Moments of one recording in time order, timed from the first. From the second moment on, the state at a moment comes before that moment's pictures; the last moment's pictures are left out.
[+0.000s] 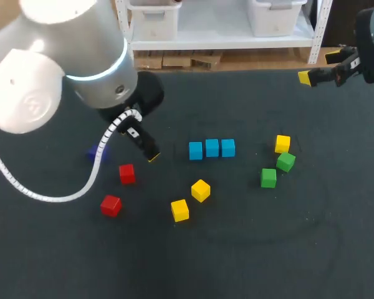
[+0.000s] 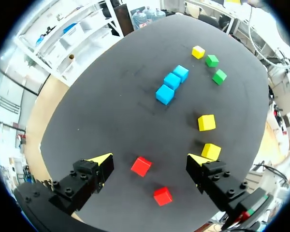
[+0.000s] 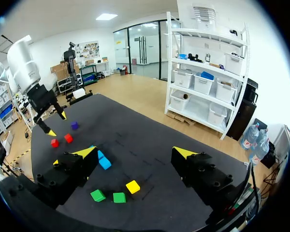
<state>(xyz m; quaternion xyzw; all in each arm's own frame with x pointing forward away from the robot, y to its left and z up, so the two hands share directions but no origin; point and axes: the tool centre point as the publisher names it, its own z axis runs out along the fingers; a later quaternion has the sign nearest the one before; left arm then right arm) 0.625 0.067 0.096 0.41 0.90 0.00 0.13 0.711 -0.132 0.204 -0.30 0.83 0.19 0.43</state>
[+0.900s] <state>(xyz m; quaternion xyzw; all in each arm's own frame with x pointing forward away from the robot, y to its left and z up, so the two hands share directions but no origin) 0.667 0.165 0.140 0.20 0.94 -0.01 0.27 0.711 -0.132 0.204 -0.30 0.83 0.19 0.43</state>
